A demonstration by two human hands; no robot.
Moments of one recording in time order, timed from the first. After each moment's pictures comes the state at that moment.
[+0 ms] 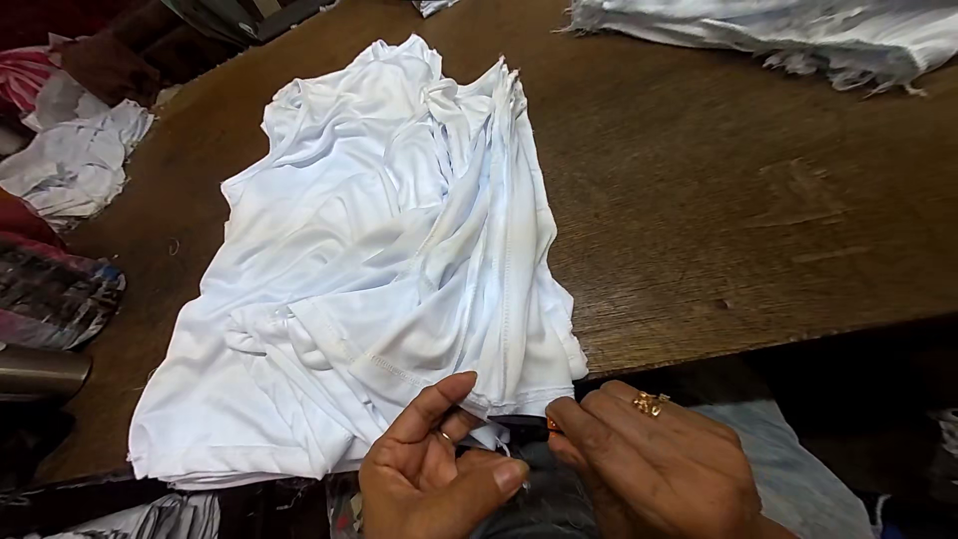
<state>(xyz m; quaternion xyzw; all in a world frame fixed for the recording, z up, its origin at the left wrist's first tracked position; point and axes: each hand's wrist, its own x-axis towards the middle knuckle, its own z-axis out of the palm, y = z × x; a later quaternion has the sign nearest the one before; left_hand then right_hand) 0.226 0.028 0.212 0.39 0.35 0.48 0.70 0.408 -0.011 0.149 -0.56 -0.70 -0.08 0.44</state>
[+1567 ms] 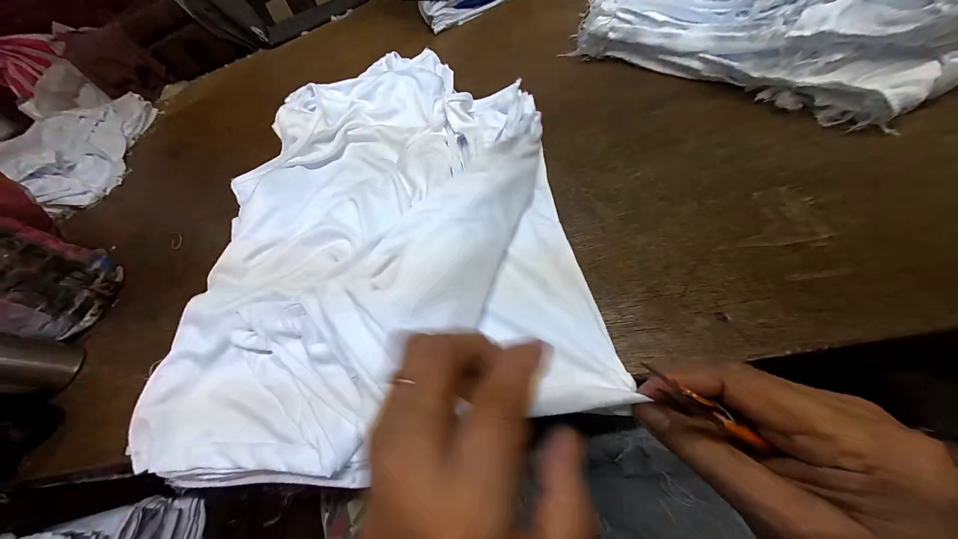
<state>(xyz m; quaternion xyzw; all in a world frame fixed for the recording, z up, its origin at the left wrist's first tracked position) 0.227 0.053 0.260 0.87 0.34 0.35 0.11 0.455 -0.026 0.181 -0.56 -0.60 0.19 0.54</state>
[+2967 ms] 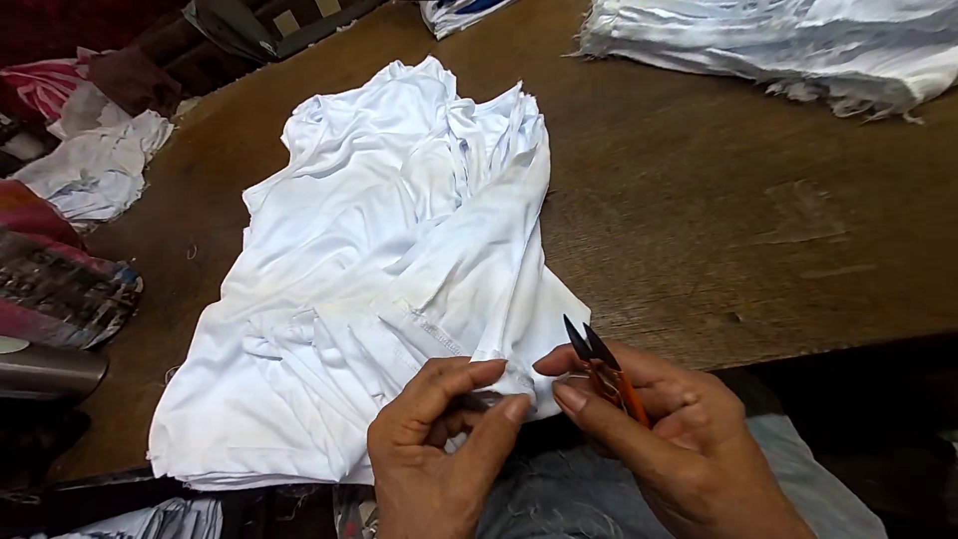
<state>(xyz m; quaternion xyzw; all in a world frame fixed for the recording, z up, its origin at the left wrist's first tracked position) 0.228 0.057 0.207 0.62 0.35 0.48 0.51 0.402 0.007 0.178 -0.47 -0.43 0.42 0.65</state>
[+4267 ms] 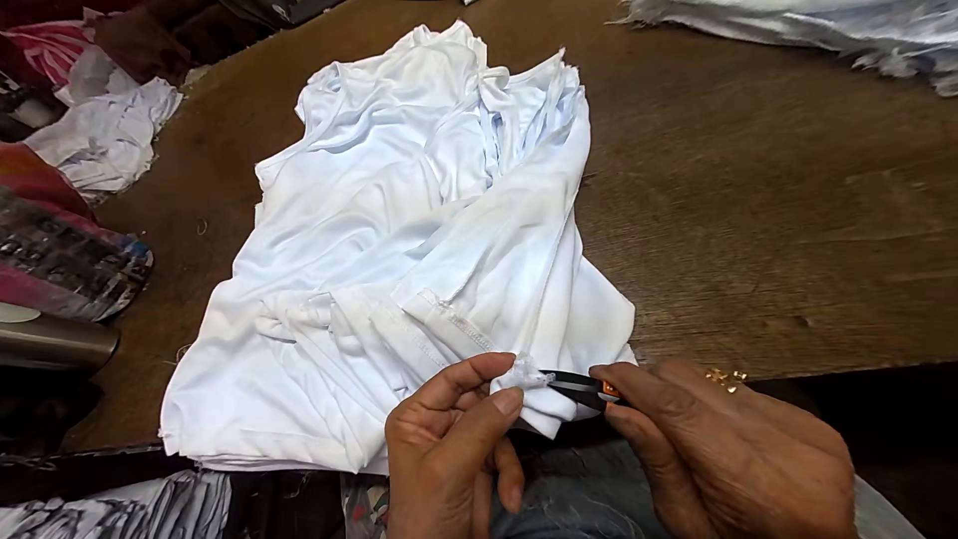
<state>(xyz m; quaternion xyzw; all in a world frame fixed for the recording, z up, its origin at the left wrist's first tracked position) 0.224 0.050 0.215 0.32 0.36 0.51 0.71 0.413 0.004 0.166 -0.57 -0.69 -0.05 0.44</state>
